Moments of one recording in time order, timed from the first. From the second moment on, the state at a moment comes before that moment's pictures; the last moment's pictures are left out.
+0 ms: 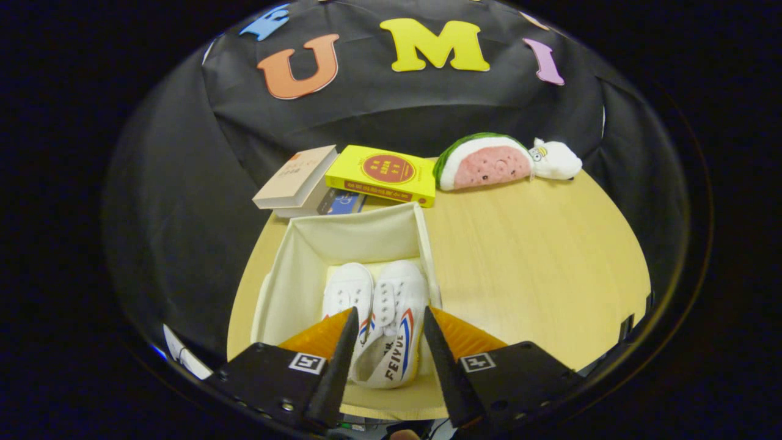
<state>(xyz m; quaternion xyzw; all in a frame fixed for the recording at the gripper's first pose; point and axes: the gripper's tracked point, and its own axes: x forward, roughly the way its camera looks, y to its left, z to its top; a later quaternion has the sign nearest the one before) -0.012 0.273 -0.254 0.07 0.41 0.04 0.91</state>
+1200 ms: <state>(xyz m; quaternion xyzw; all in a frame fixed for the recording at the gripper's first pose) -0.071 0.122 -0.082 0.00 0.12 -0.02 0.99</state>
